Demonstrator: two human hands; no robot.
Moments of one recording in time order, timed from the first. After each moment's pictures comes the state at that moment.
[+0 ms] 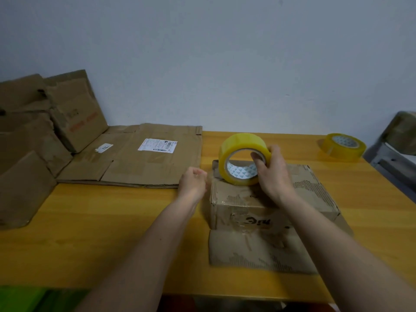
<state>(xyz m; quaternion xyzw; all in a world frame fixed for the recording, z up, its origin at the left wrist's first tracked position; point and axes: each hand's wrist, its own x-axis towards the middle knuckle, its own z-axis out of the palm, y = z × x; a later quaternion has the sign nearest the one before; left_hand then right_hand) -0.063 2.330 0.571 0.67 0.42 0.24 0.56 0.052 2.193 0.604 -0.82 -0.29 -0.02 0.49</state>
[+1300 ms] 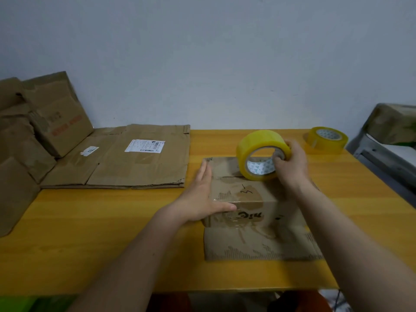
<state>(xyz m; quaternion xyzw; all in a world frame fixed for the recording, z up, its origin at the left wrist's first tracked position) -0.077 2.299 0.580 0.93 0.17 0.00 0.33 0.086 2.142 0.611 -0.83 -0.20 -0.04 0.52</state>
